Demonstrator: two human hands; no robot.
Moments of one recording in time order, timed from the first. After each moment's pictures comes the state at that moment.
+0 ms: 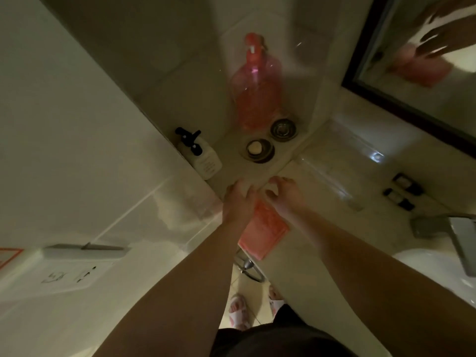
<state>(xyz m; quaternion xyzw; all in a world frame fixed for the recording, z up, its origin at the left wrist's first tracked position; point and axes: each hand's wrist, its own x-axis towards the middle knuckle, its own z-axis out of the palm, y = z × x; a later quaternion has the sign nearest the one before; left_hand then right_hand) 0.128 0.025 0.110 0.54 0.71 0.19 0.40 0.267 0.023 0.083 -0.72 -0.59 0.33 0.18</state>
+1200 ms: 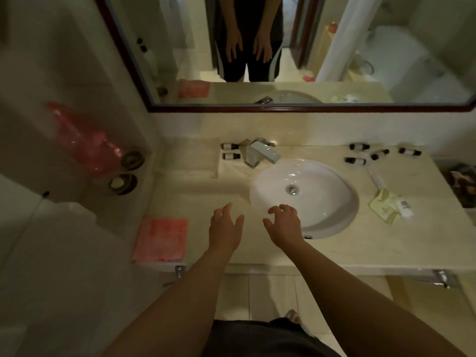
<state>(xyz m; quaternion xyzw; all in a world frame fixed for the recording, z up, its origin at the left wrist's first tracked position) 0.211 -0.204 0.131 0.84 0.39 0.02 0.37 0.302 -0.333 0.135 -0.94 -0.22 0.15 0.20</state>
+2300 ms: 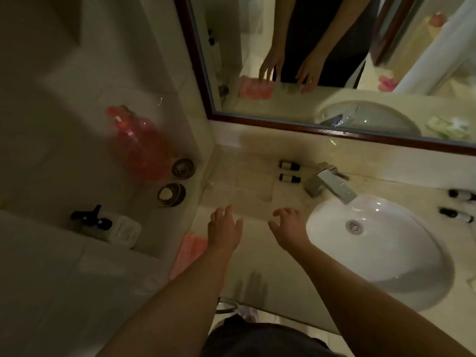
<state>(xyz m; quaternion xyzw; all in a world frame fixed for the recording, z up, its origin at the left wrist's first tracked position) 0.230 -0.010 0.096 0.84 0.48 -0.02 0.25 0.356 -0.133 0.108 -0.90 -0.33 0.24 0.17</state>
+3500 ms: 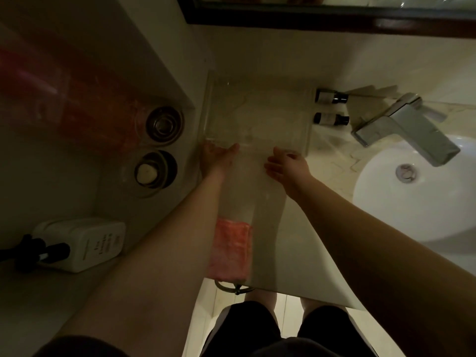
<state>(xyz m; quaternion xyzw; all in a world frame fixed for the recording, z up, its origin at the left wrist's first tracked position) 0.301 0.157 -0.044 0.52 0.61 0.10 0.59 0.394 0.014 -0.018 -0.63 0.18 0.47 0.59</state>
